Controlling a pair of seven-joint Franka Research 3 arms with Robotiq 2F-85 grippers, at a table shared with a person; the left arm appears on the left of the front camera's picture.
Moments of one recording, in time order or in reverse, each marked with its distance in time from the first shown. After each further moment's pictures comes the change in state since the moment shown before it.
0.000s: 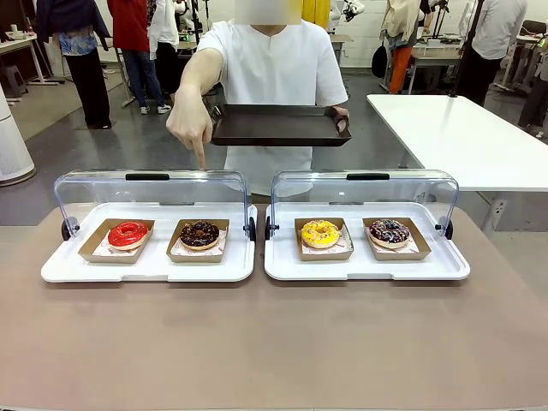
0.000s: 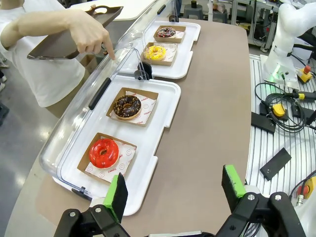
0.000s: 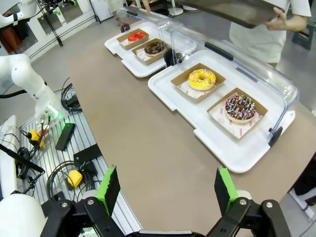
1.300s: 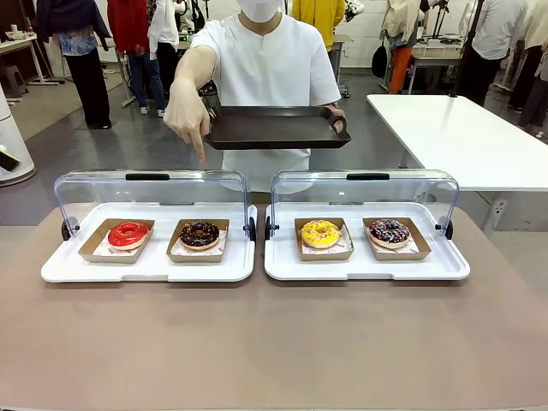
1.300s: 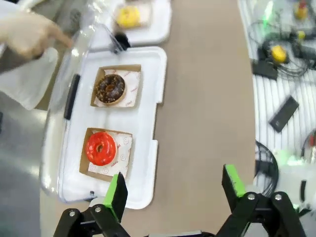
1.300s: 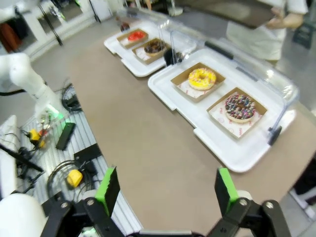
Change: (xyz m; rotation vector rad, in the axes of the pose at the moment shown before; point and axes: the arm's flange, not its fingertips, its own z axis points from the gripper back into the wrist) left arm 0.071 -0.009 -0.077 -0.064 0.353 -0.252; right arm 0.000 0.000 0.000 -0.001 0.003 -0.001
